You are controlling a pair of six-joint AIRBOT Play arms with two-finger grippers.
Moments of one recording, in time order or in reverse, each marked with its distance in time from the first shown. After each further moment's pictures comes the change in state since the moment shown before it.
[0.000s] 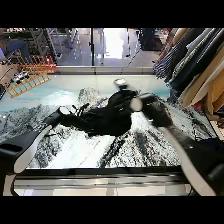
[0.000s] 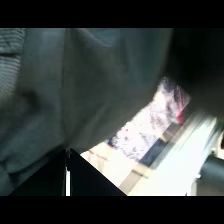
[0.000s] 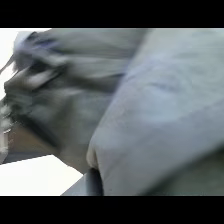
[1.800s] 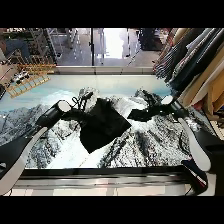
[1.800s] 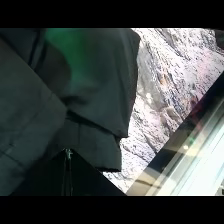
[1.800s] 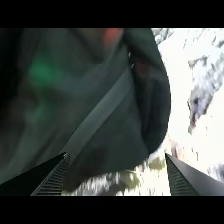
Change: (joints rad) left arm -0.087 0.197 0.000 0.118 0.127 0.003; right arm -0.486 -0.139 -0.118 0.573 0.187 -0.415
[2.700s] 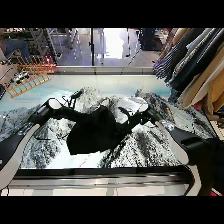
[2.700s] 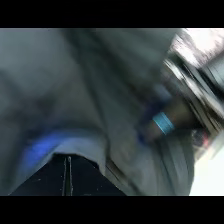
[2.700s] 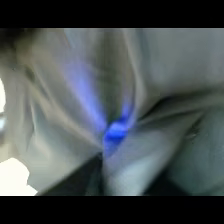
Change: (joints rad) left arm 0.126 -0.012 0.000 0.046 -0.052 -0.065; right arm 0.214 -0.146 -0.018 0.148 0.261 0.008
